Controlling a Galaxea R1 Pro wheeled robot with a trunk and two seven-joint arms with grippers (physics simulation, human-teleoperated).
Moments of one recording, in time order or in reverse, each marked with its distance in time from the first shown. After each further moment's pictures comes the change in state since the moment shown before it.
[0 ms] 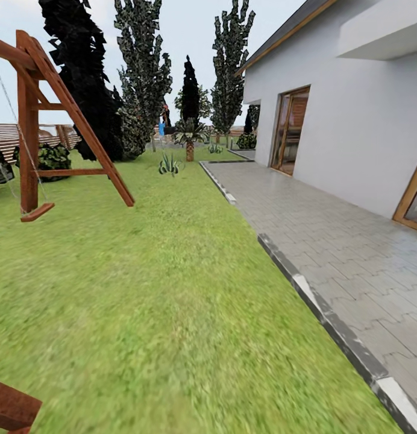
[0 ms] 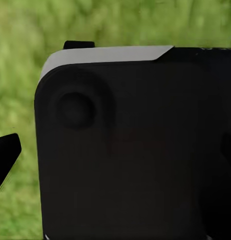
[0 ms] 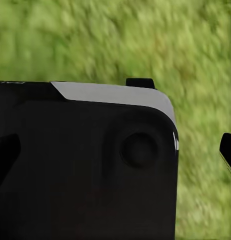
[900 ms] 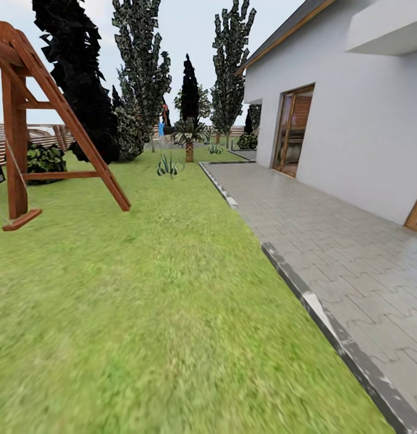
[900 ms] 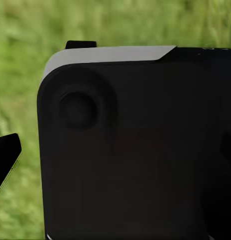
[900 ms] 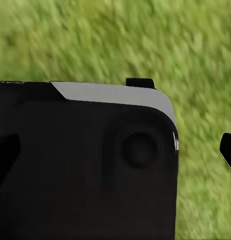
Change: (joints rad) left arm 0.000 0.003 0.001 0.000 0.001 0.000 0.000; right arm 0.000 0.000 0.000 0.000 0.000 0.000 0.000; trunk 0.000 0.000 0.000
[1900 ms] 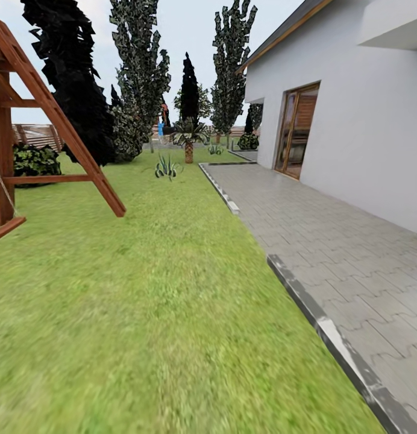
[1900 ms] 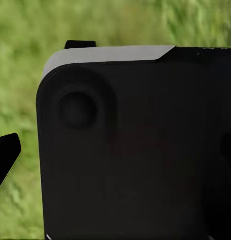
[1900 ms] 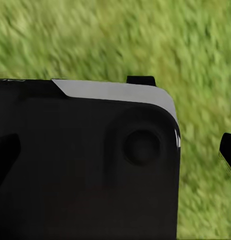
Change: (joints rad) left arm 0.000 -0.001 -0.001 0.000 0.000 0.000 0.001; right arm 0.000 0.002 -0.001 0.005 -0.001 0.001 0.000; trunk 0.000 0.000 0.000
